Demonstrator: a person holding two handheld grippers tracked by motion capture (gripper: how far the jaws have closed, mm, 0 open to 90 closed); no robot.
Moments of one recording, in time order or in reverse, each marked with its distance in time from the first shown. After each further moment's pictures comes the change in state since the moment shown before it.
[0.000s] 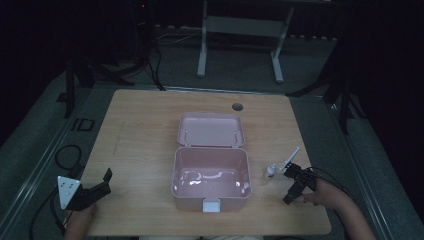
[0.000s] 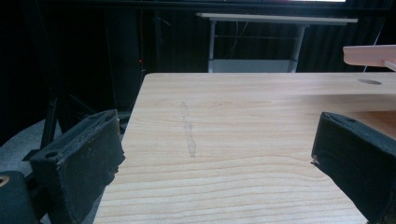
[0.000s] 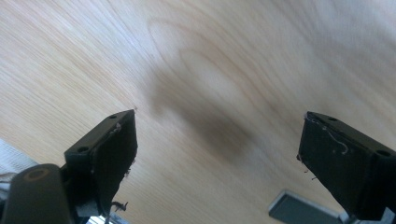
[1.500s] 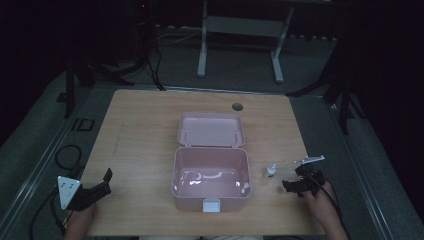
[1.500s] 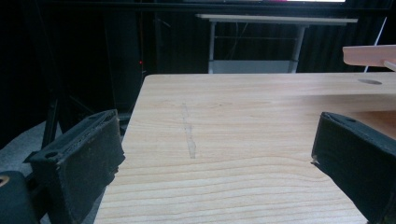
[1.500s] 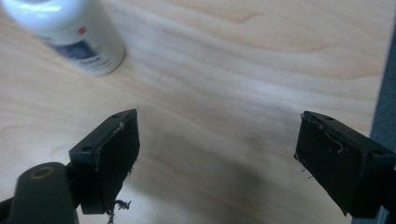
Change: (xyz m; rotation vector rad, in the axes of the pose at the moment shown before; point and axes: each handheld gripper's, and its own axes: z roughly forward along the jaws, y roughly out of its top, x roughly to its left) left arm 0.000 0.000 0.000 -0.002 0.002 0.007; right arm -0.012 -0.030 0.019 -0.533 -0.216 0.294
